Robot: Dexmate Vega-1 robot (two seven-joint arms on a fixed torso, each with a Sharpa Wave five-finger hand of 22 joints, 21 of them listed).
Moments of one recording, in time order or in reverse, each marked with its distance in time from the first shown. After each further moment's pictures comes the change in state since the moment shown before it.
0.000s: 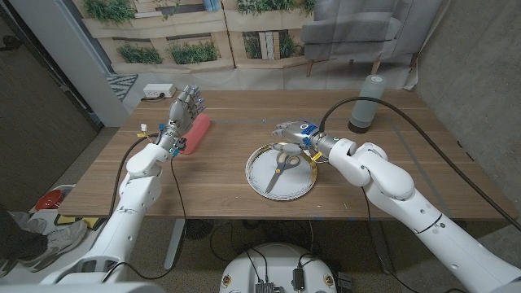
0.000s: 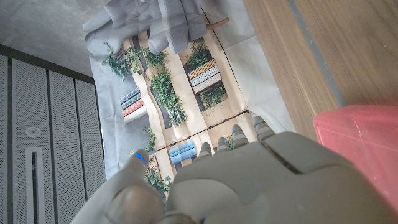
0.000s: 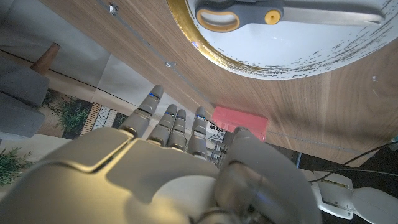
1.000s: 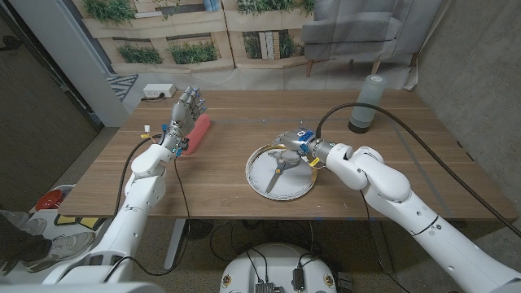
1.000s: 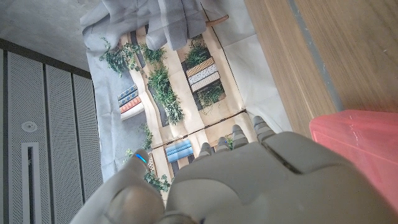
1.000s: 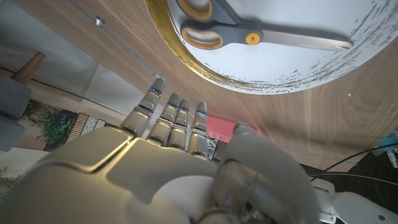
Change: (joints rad) left arm -0.030 -0.023 0.013 0.058 -0.003 -0.028 0.004; left_hand 0.003 -0.003 0.000 0.000 0.000 0.000 0.000 0.000 0.000 0.000 0.000 0.000 0.000 0.000 0.000 0.000 0.000 0.000 0.000 0.000 0.000; right arm -0.010 0.012 -0.005 0.025 -0.012 0.038 0.028; right_hand 0.080 0.009 -0.025 0.008 0.000 0.058 0.012 0.000 0.000 0.163 0.031 0.017 0.010 0.164 -0.006 0.006 0.064 0.080 0.002 0.054 0.010
